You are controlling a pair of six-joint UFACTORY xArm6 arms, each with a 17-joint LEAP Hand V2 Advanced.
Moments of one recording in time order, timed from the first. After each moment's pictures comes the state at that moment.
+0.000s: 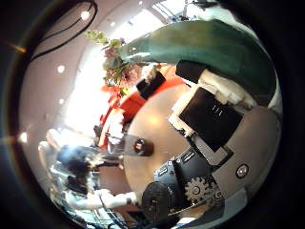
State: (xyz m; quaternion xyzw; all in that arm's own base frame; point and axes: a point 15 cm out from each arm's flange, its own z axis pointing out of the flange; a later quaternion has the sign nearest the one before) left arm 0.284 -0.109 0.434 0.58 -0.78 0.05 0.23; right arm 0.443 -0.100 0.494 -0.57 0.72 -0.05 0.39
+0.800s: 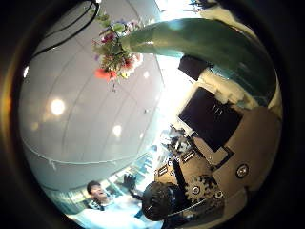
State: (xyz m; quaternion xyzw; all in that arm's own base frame) left arm 0.360 -0.167 0.545 0.50 -0.67 0.42 0.34; right arm 0.391 0.051 0.541 -0.60 0.40 0.39 0.58
